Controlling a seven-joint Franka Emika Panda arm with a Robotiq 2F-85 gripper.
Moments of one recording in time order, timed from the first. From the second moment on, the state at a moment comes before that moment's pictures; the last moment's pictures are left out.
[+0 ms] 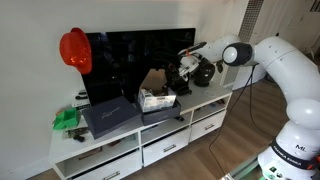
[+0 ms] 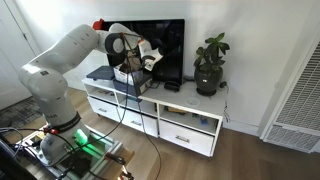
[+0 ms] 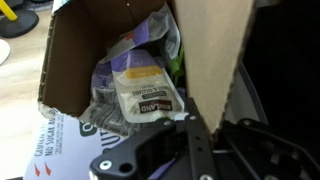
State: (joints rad) arm -0.13 1.06 0.12 -1.14 0.92 2.02 1.19
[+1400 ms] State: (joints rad) arm -0.16 0.63 -0.09 -1.61 0.92 1.91 0.97
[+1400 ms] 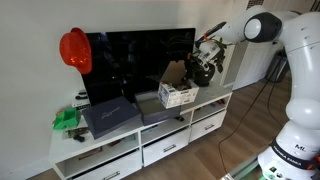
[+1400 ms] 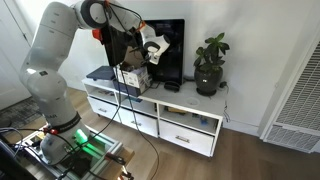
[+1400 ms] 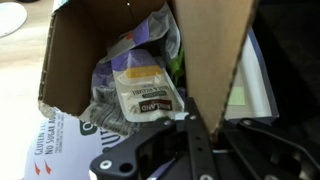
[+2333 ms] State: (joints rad) arm -0.22 0.54 -0.19 -1.79 0.93 2.02 0.82
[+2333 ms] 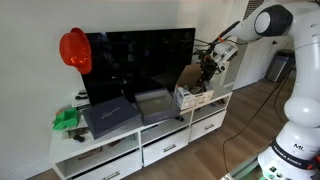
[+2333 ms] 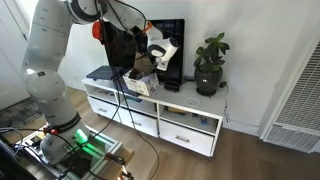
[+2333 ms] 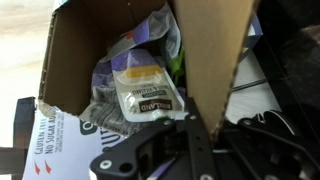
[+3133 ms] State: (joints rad) arm -0.29 0.64 -0.22 -1.73 0.92 1.98 0.83
